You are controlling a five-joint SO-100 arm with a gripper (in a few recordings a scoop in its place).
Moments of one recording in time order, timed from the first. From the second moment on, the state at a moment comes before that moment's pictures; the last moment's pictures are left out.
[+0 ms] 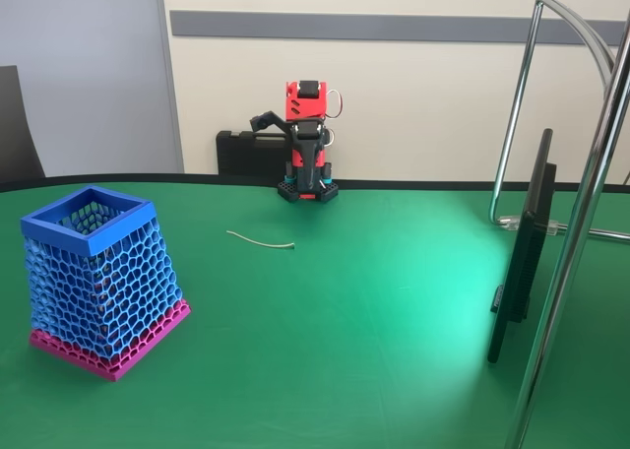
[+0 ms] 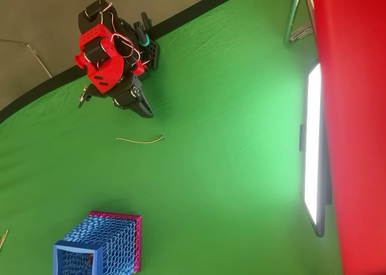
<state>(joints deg) -0.1 184.2 155.0 78.0 4.9</state>
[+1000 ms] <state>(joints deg) 14.9 142.6 126.7 76.5 -2.3</state>
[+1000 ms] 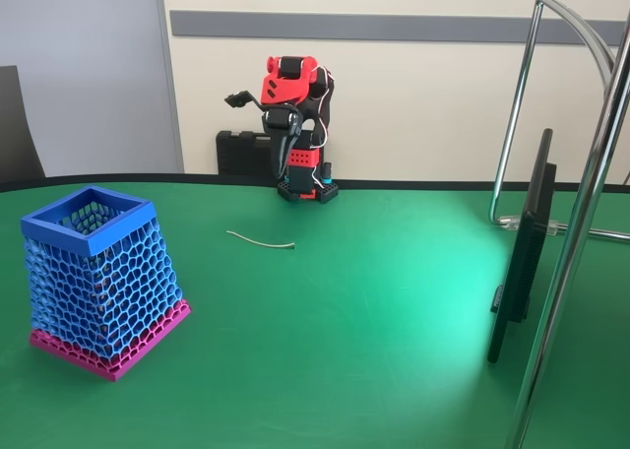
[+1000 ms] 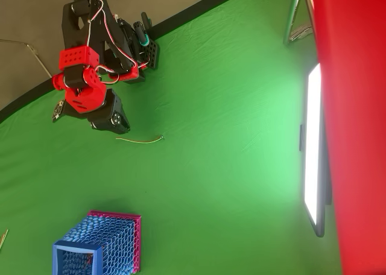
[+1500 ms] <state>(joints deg) 13.8 124.3 114.8 76.4 -7.4</state>
